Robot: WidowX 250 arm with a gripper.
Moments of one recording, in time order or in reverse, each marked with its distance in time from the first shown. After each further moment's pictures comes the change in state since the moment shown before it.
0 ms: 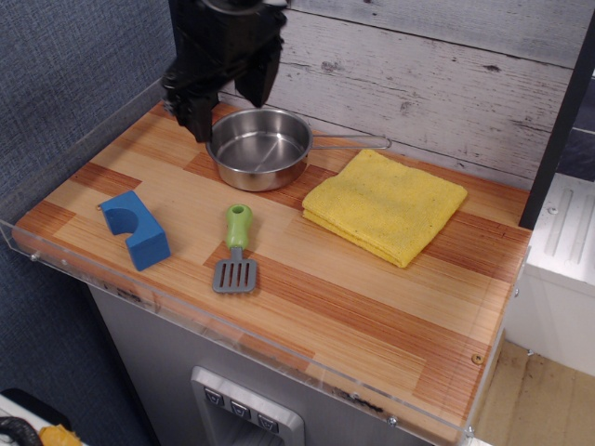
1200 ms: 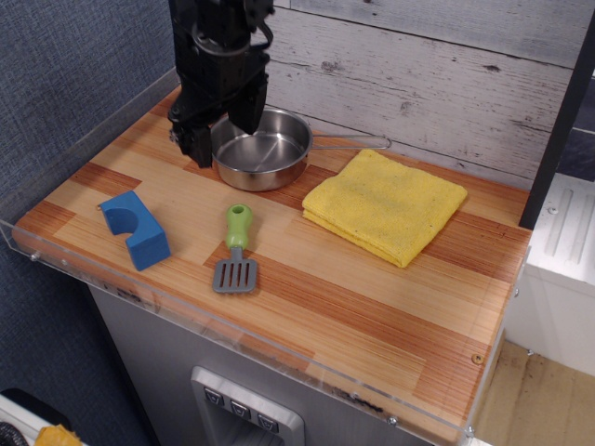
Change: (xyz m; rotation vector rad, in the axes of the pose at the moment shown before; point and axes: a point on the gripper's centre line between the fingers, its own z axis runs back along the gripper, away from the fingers) arm 0.008 -0.009 -0.070 0.102 0.030 0.069
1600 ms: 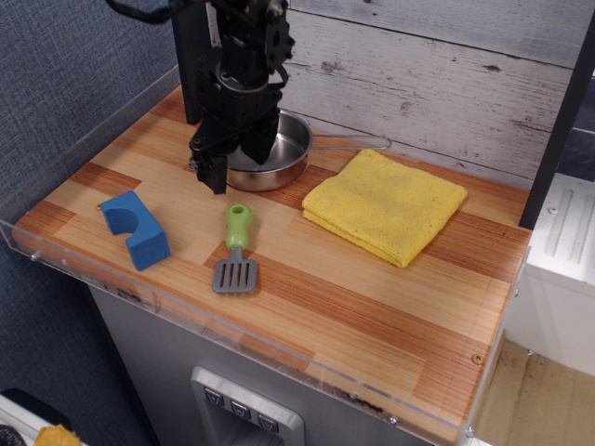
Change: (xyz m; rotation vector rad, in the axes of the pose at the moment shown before) arm -0.012 -0.007 -0.037 0.054 0.009 -0.014
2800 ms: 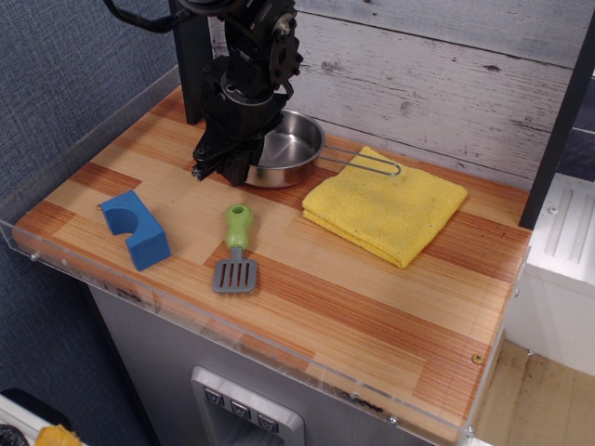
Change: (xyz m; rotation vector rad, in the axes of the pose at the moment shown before) arm -0.004 0.005 0.004 -0.020 -0.047 -0.001
